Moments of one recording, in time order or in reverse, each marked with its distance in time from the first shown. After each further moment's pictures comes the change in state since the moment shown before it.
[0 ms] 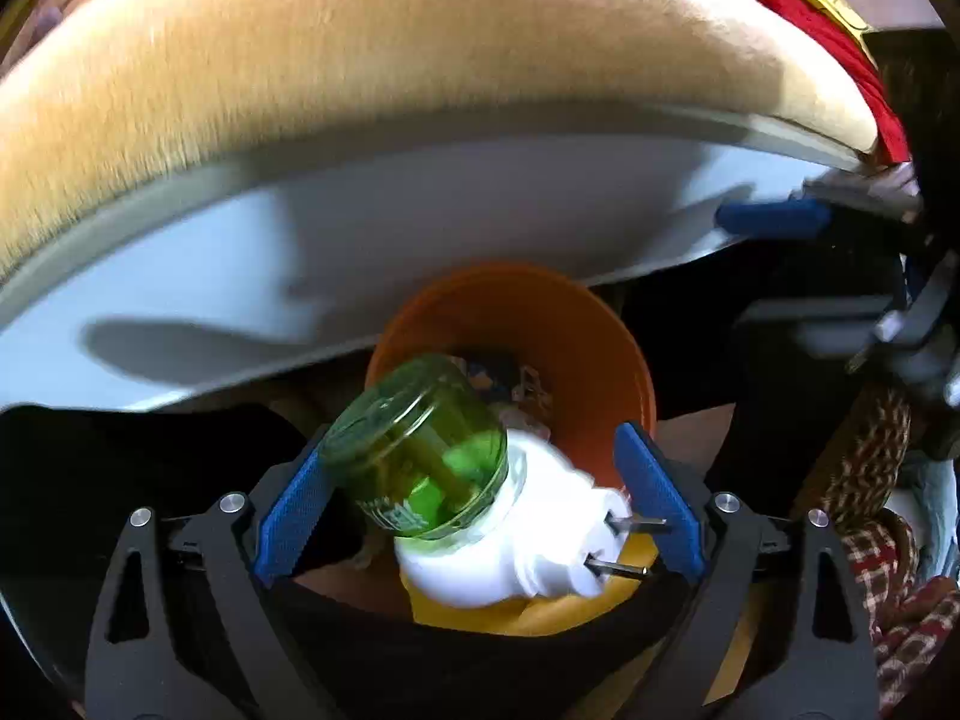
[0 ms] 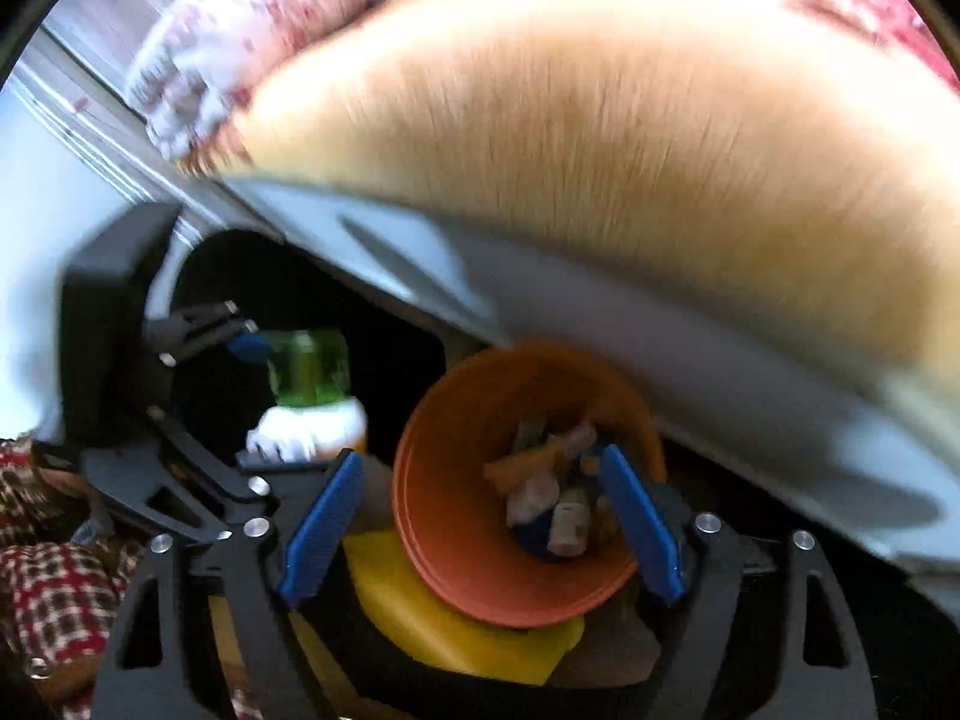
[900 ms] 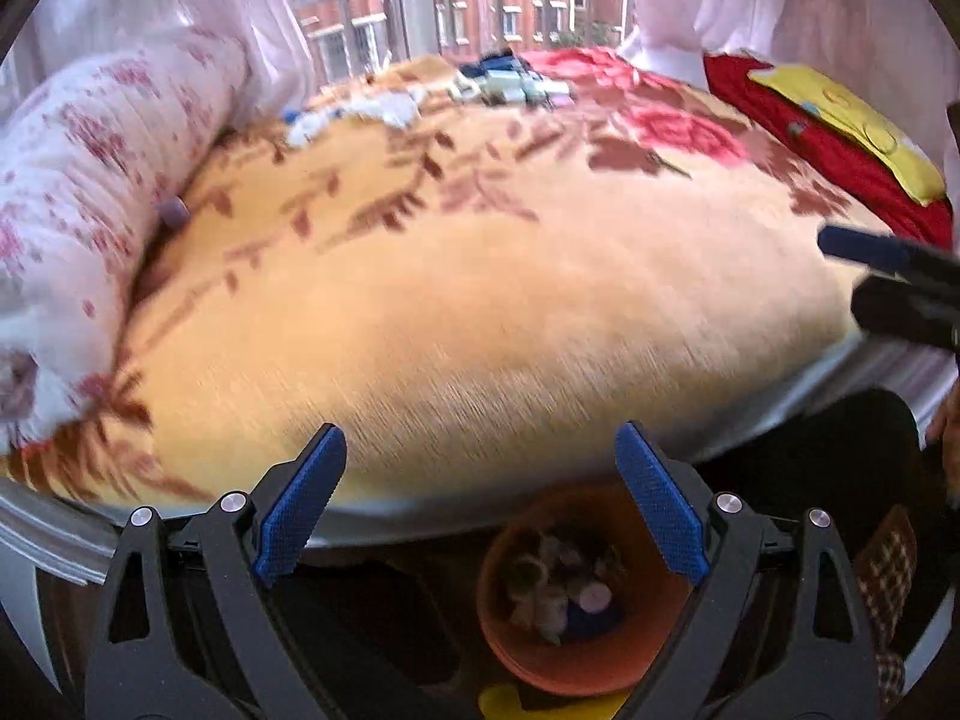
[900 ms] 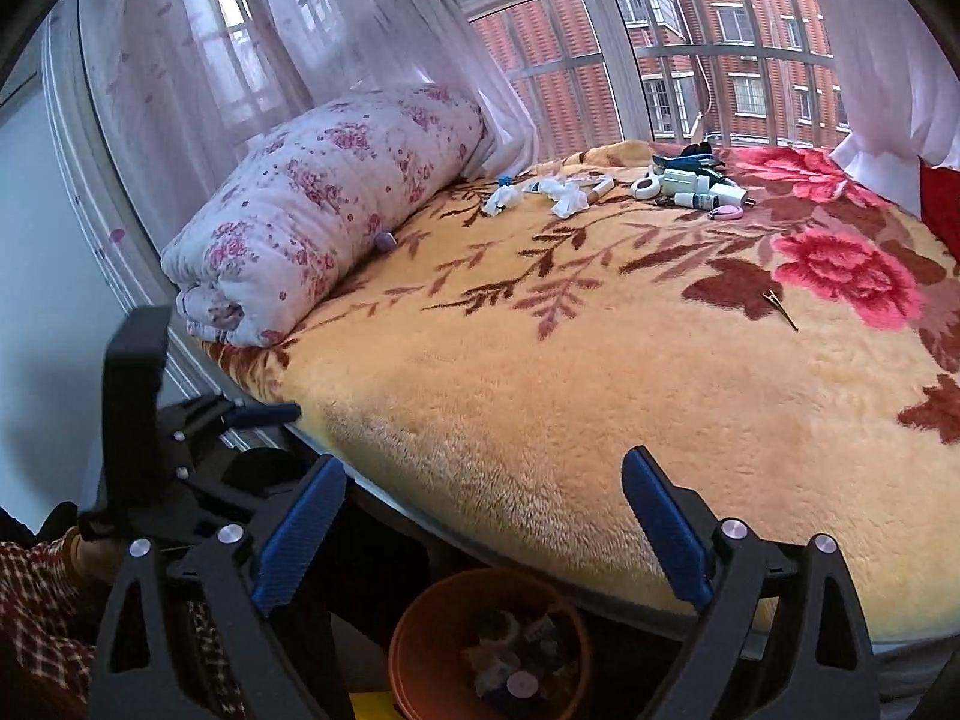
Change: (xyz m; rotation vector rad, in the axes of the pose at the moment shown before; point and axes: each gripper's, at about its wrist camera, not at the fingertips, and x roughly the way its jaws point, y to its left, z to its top) left arm -0.107 -0.017 0.068 -0.018 -0.390 0.276; right arm -0.121 -0.010 0.051 -0.009 -0.454 -0.052
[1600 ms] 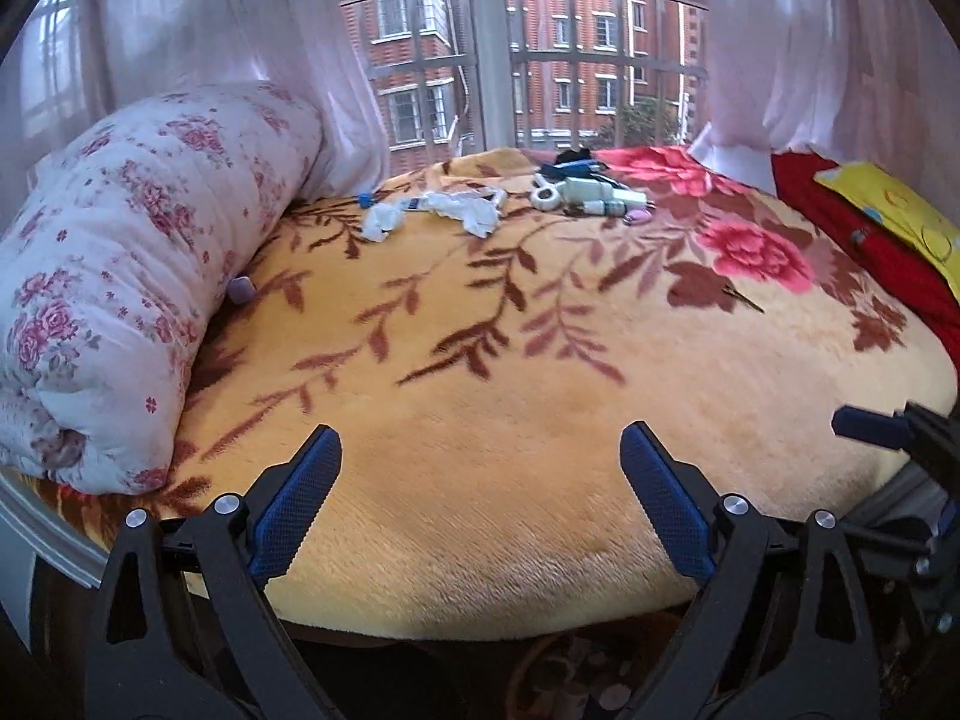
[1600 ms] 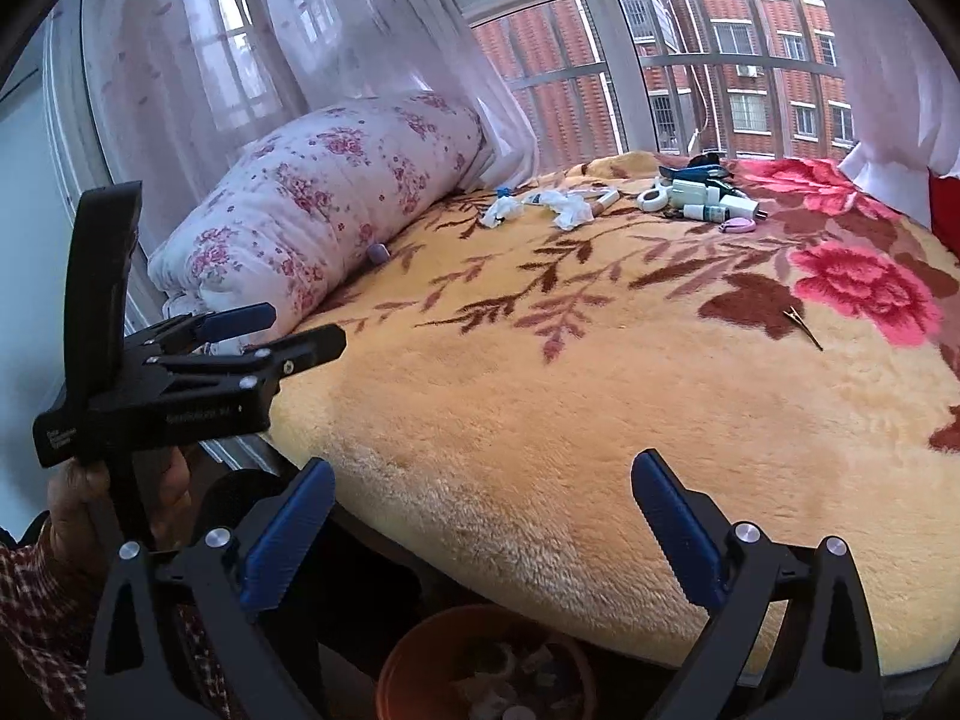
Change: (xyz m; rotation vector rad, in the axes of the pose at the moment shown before) left arm -0.010 0.035 0.057 -0.105 -0.177 0.115; right arm 0.035 0.004 0.003 -0.019 -0.044 -0.016
